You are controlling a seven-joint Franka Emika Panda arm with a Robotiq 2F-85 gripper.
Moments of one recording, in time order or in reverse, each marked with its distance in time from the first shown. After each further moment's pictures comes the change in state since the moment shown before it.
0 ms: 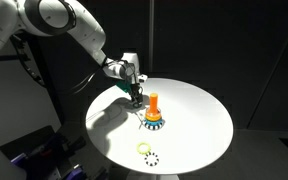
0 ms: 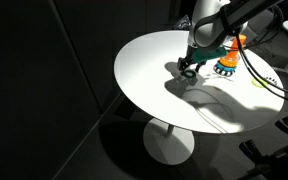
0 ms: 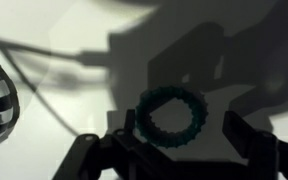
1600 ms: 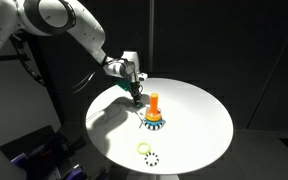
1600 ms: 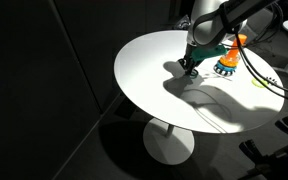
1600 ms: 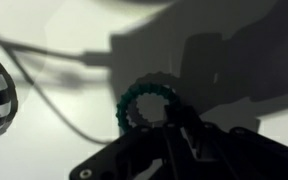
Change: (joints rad) arm 0.003 -0.004 0.001 0.015 0.001 -0.015 0.002
